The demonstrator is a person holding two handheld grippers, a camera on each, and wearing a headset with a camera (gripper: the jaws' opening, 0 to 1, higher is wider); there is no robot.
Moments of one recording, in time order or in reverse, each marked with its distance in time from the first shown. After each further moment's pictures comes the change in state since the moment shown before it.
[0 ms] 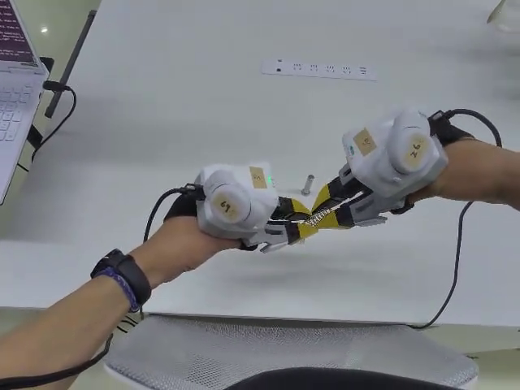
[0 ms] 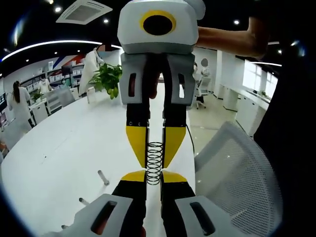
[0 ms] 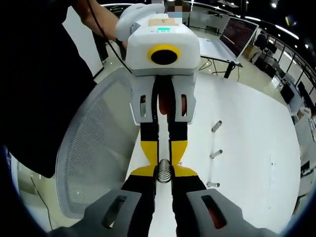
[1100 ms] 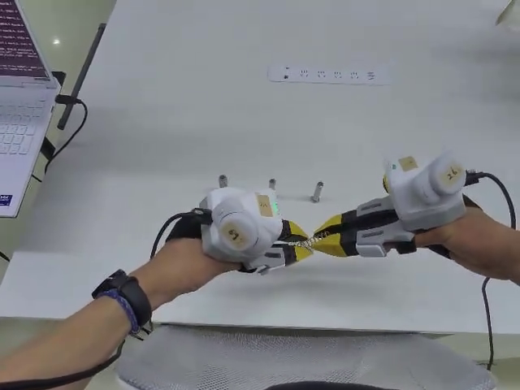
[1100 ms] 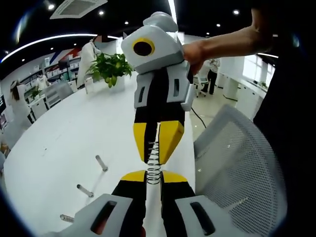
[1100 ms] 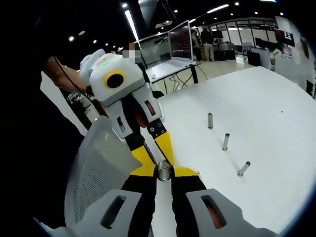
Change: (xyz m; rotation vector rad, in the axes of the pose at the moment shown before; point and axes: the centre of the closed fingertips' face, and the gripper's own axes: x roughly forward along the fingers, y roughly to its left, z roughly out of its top) left arm -0.006 -0.004 -0.026 0.016 0.088 0.007; right arm 0.017 -0.004 0.001 0.473 -0.377 -0.048
